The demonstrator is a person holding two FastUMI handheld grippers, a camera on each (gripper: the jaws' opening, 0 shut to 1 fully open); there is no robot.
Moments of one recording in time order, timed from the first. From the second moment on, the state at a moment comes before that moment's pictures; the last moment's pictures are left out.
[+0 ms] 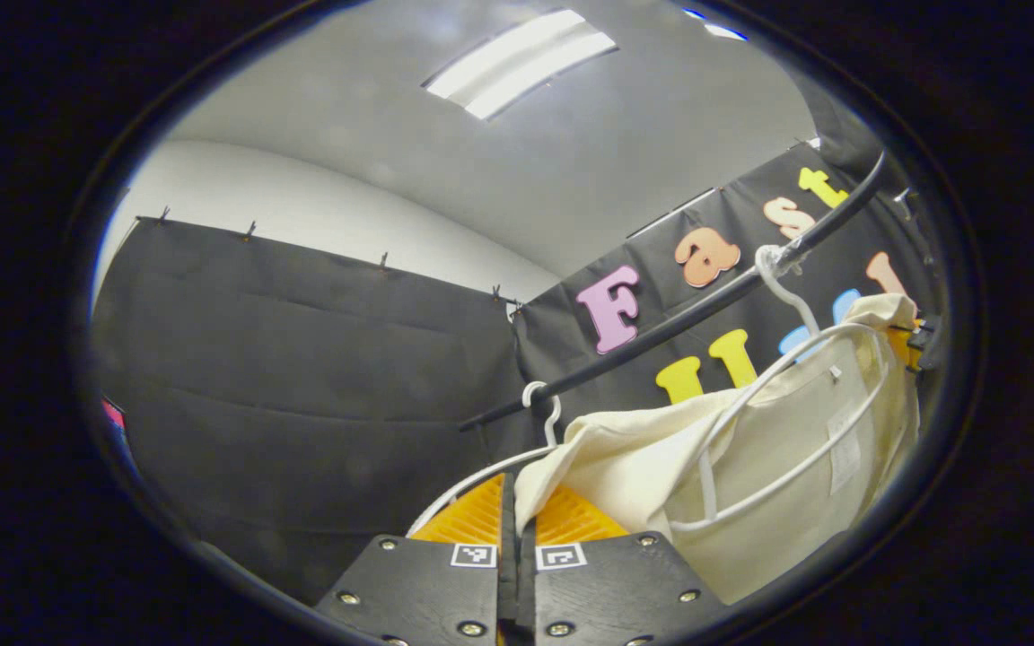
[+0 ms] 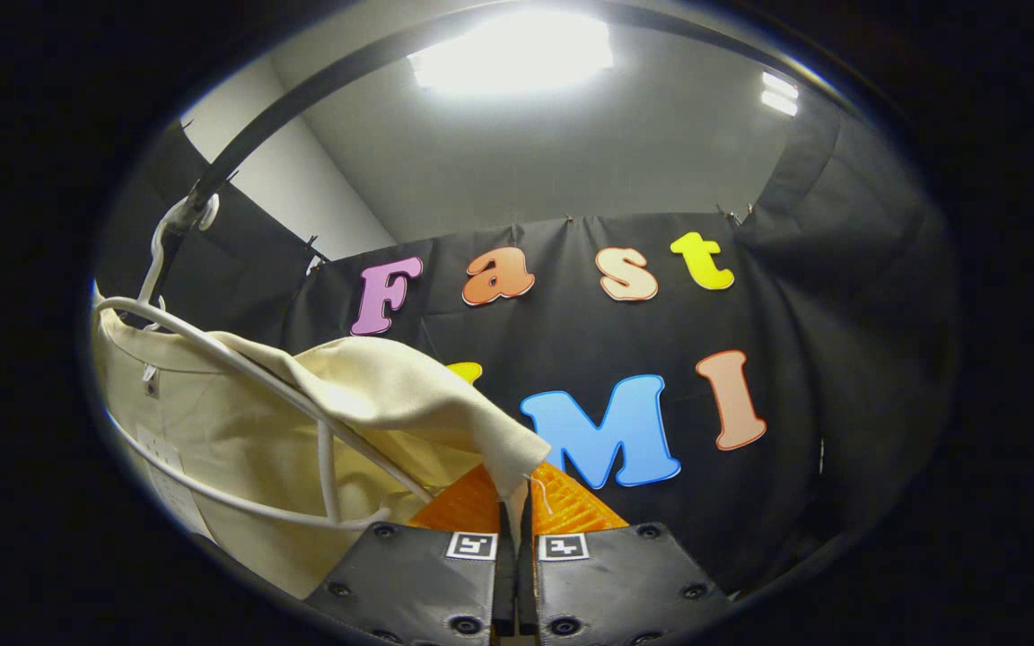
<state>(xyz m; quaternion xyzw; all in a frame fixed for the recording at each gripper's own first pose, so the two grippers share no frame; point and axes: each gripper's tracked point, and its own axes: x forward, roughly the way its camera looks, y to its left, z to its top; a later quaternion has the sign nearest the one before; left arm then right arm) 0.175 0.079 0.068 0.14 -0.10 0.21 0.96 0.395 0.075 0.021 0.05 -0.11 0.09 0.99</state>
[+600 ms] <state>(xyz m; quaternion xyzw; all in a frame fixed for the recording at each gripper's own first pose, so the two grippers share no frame) 0.198 0.088 0.037 0.09 -0.07 0.16 0.98 0.428 0.103 -0.045 0.21 0.04 0.19 0.96</state>
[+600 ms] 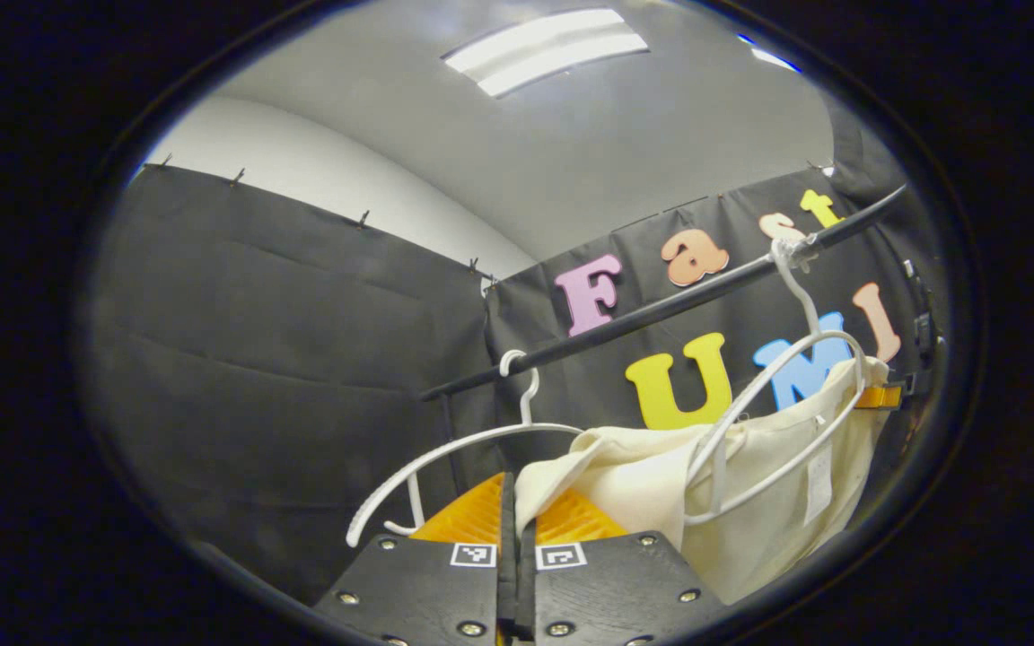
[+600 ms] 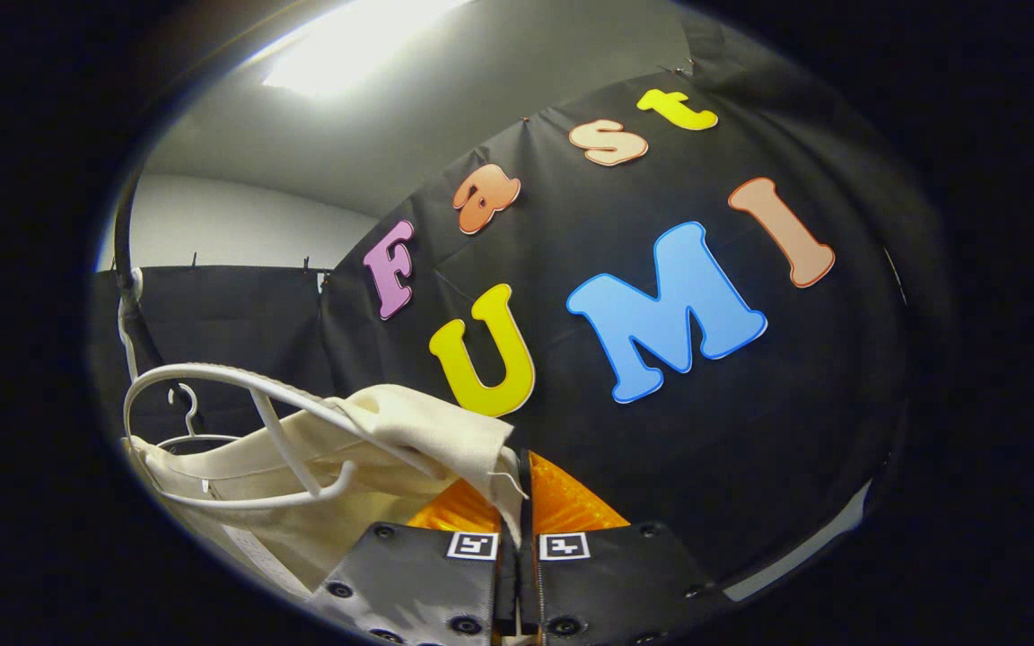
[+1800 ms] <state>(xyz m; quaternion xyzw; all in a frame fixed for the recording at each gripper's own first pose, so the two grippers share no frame) 0.136 0.051 -0.076 0.06 0.04 0.09 0.99 0.282 0.128 -0.131 0.11 0.11 0.22 0.96</state>
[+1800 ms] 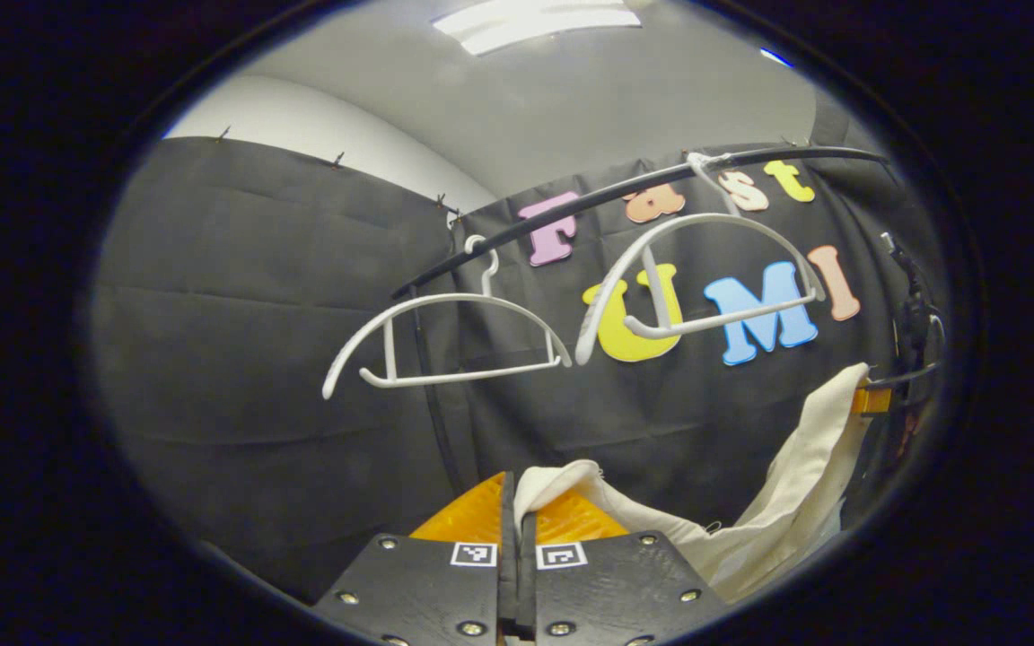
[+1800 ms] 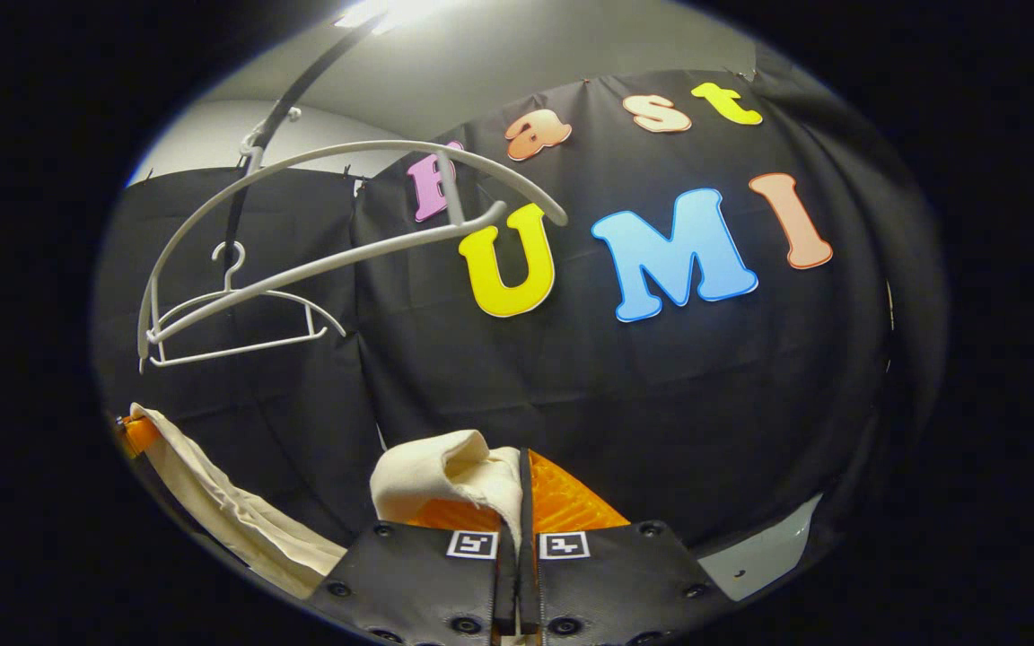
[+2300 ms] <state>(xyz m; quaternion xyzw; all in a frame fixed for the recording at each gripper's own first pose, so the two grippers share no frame) 0.100 -0.020 -0.051 0.01 0.00 -0.03 1.00 0.171 0.173 -0.076 0.11 0.09 0.27 0.95</state>
